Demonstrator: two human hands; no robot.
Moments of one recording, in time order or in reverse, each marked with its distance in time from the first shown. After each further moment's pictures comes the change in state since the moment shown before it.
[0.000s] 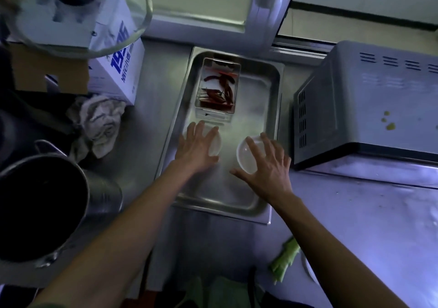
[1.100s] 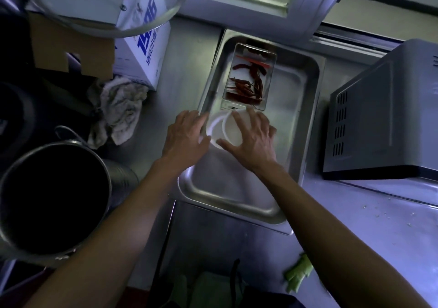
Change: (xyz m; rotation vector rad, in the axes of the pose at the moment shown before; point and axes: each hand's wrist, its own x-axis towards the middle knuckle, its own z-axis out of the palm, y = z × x) left_hand -0.031 -0.069 -0.035 -0.215 0.274 -0.050; right_hand 0.093 -0.081 0.045 0.020 -0.038 -0.151
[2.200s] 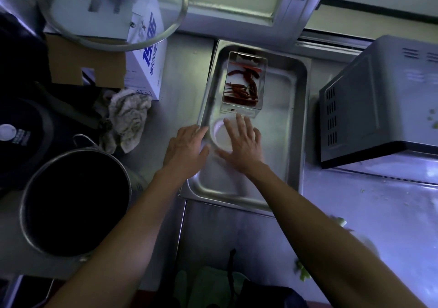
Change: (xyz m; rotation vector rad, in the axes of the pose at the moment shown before) left_hand -0.030 -0.007 -0.016 0.014 -0.103 0.035; right_hand -0.009 -0.019 0.039 -0.107 -0.118 0.028
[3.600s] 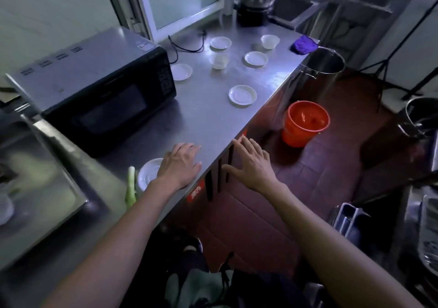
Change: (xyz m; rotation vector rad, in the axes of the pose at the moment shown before) left_hand -0.266 0.484 0.202 0.347 -0.280 0.988; right_hand -0.659 0.263 -0.009 0.292 0.485 0.944
